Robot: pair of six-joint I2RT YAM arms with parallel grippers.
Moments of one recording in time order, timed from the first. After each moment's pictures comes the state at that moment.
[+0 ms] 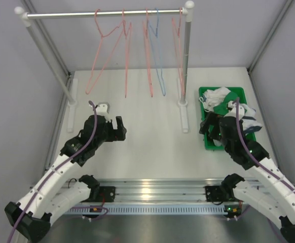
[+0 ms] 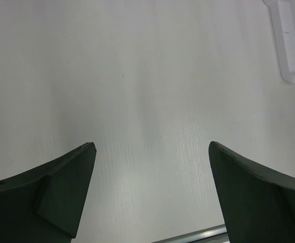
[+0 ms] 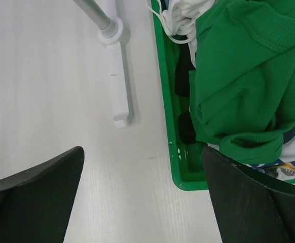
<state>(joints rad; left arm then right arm) -0.53 0.80 0.80 -0.58 -0.20 -0.42 0.55 0.70 0.76 -0.61 0.46 0.59</state>
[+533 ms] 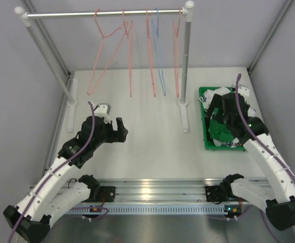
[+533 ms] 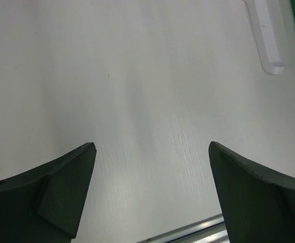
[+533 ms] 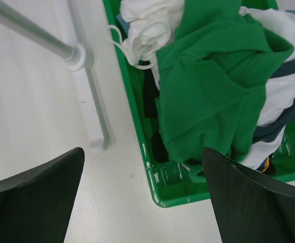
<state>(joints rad) -0.53 0.76 0.80 -0.59 -0.13 -0.39 0.39 0.97 1.04 -0.74 0.43 0.52</state>
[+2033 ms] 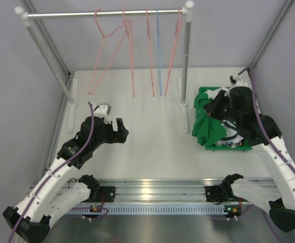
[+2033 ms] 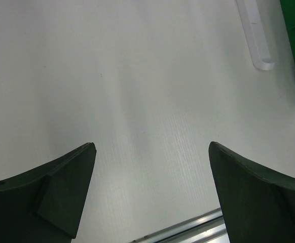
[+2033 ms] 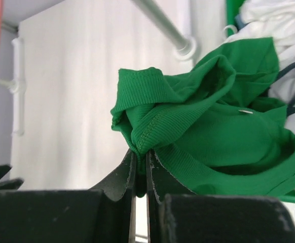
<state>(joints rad) -0.53 0.75 0.80 -0.59 -0.09 -0.39 0.38 0.98 1.25 -0.78 0.11 0.59</state>
